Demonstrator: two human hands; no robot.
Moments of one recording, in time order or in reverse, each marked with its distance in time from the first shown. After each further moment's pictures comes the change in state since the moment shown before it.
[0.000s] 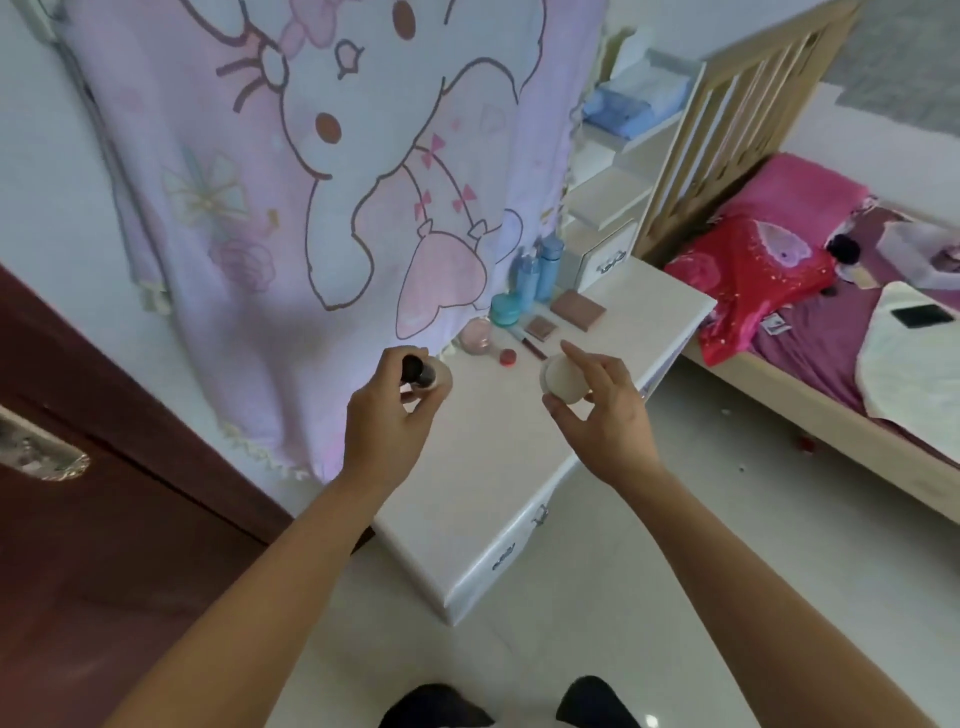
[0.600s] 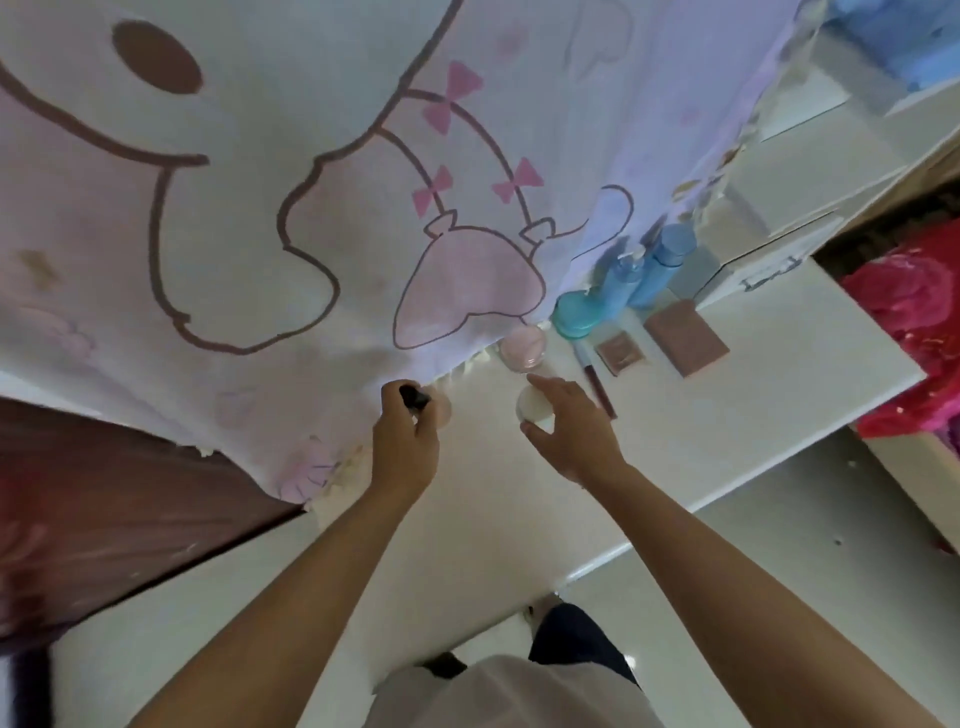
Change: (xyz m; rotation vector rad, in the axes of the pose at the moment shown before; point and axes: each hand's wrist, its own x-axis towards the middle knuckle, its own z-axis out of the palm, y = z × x) left_hand 0.119 -0.154 0.148 0.166 0.163 -0.655; right_hand 0.187 0.155 0.180 -0.095 -0.711 0.027
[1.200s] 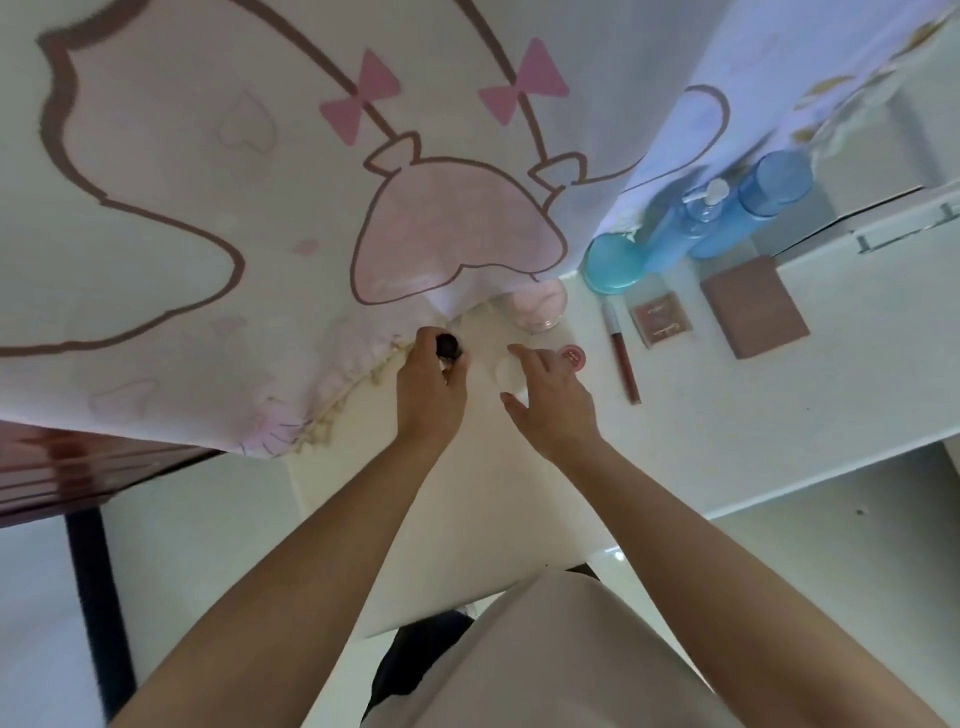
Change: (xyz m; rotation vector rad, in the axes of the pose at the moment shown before) left_hand 0.049 -0.014 0.082 0.153 -0.010 -0.158; right_hand 0.059 0.031 0.063 -0.095 -0.192 -0.059
